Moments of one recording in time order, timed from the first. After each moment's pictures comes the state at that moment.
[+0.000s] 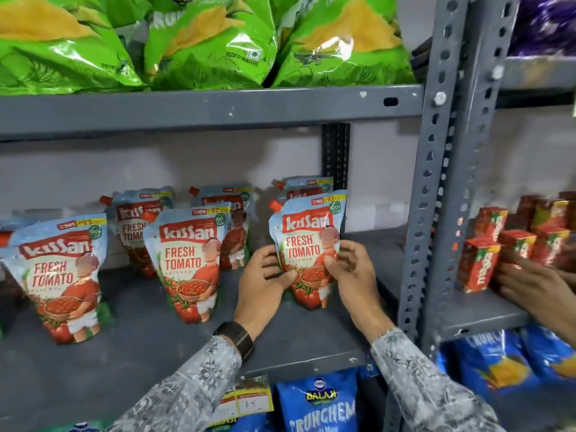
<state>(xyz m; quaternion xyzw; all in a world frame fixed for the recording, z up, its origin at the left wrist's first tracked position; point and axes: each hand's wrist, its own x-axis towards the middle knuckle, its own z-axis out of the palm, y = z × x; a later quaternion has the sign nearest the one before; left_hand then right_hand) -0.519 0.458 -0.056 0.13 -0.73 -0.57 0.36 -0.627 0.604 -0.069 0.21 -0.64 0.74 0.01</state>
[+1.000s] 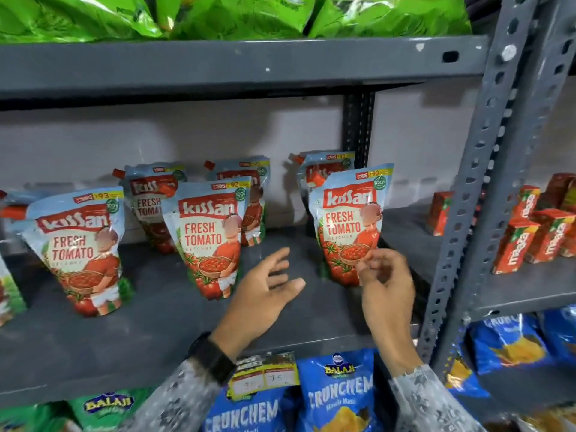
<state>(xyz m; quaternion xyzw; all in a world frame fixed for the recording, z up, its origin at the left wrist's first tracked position) -0.452 0.435 -0.073 0.10 -0.80 -0.56 0.22 -0.571 0.613 -0.093 0.15 -0.65 0.73 0.15</state>
